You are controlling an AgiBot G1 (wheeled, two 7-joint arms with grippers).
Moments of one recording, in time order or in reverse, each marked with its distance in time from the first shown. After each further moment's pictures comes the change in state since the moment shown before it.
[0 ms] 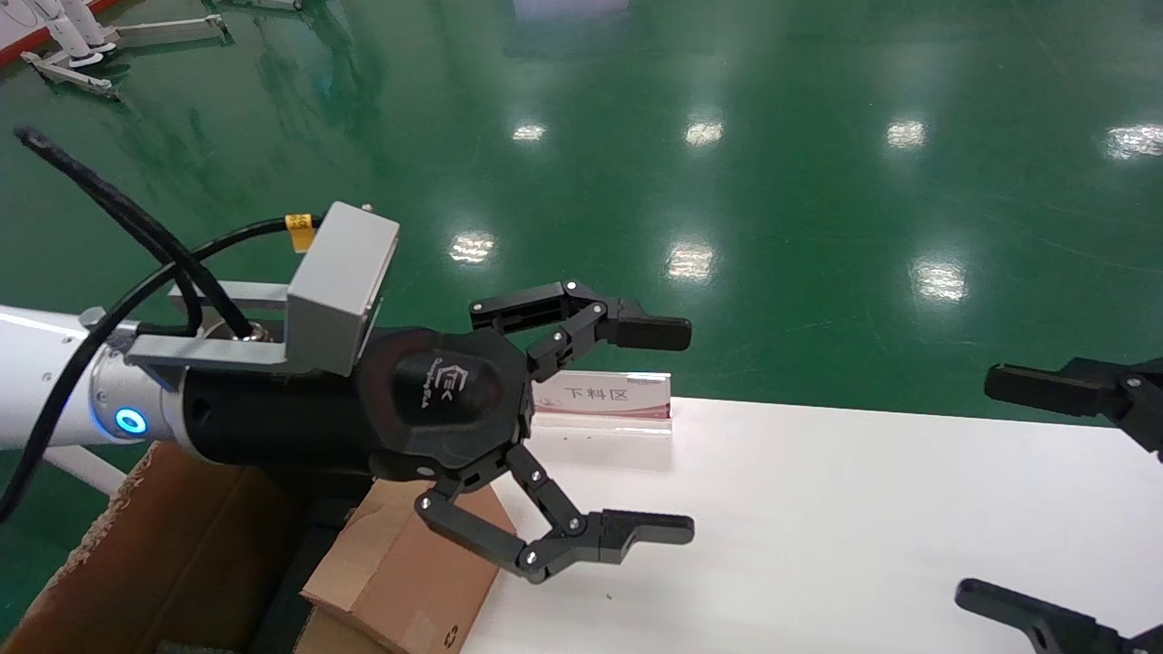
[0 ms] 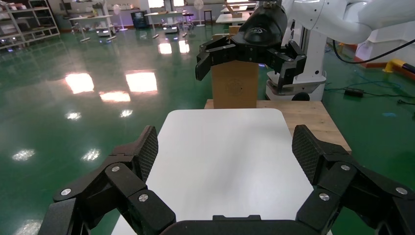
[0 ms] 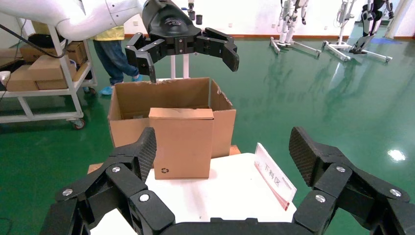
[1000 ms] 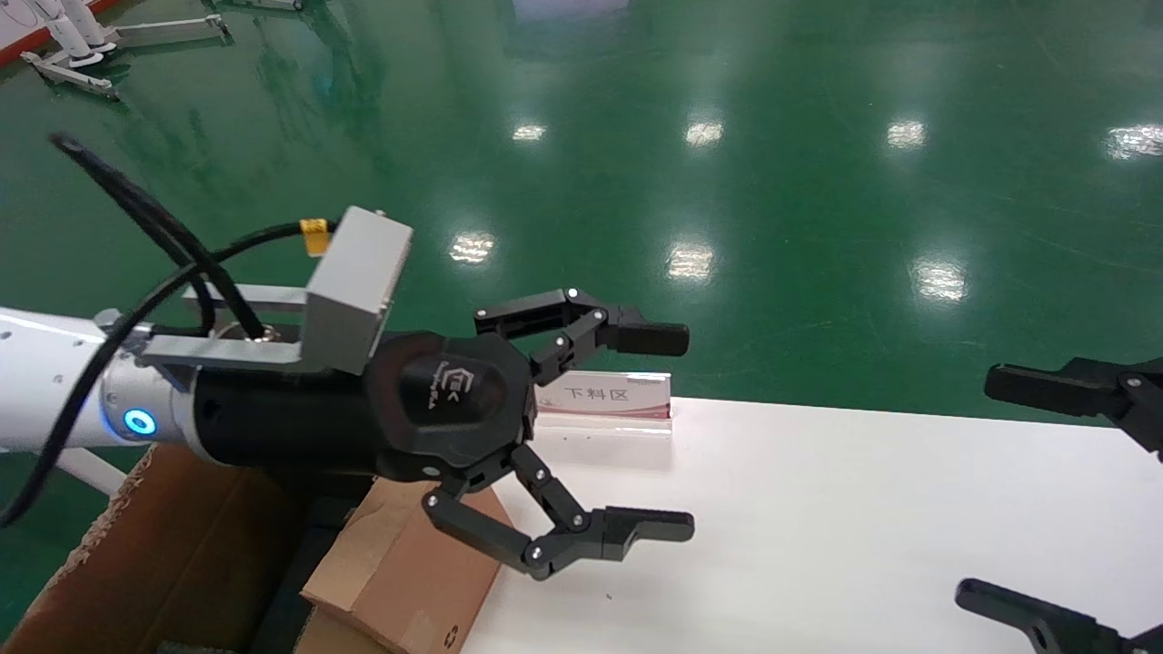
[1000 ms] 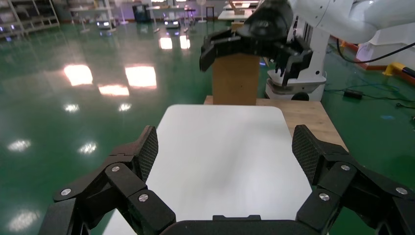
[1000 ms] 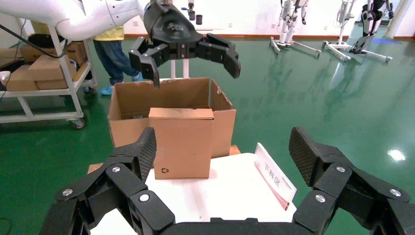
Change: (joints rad) left arm -0.008 -0.002 0.023 0.007 0.025 -0.011 -0.027; right arm 0.000 0.000 0.000 0.000 0.000 0.000 0.000
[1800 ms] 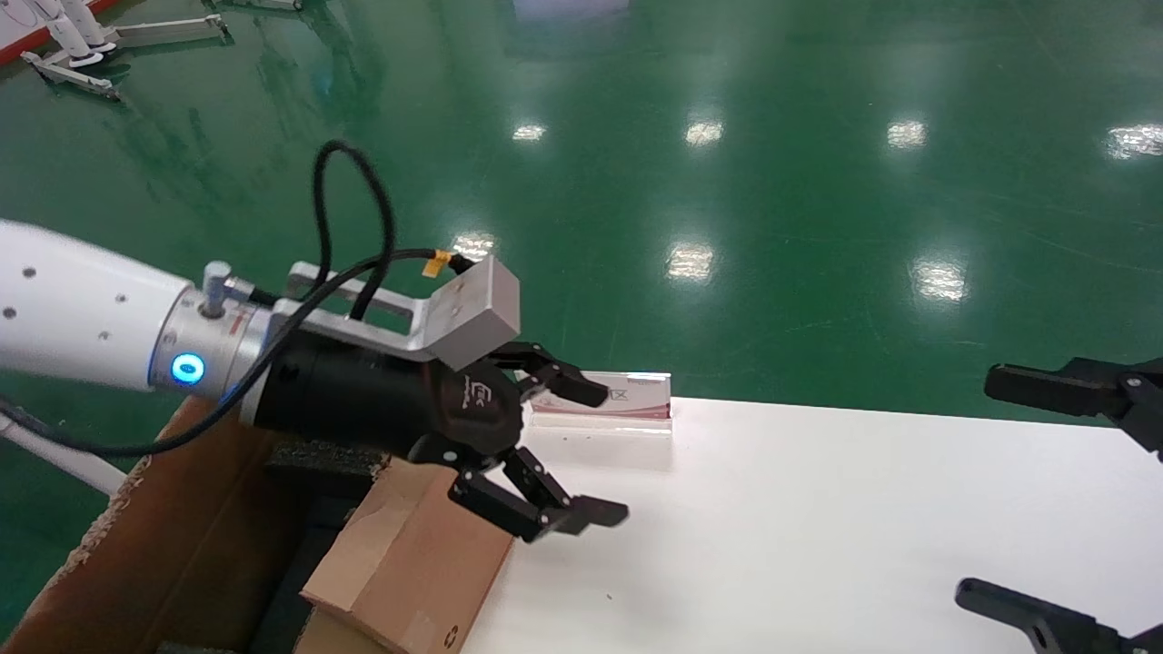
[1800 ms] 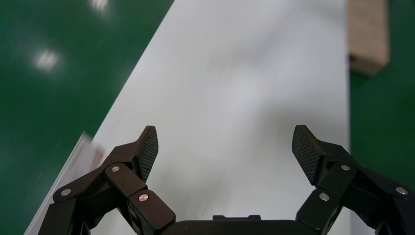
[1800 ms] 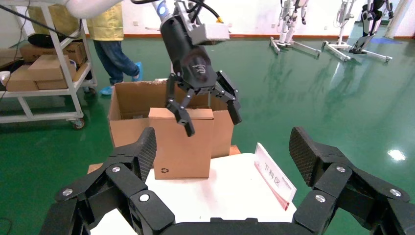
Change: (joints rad) left arm -0.371 -0.045 0.320 -0.105 0.455 -0.007 -0.486; right arm 0.000 0.000 0.000 0.000 0.000 0.000 0.000
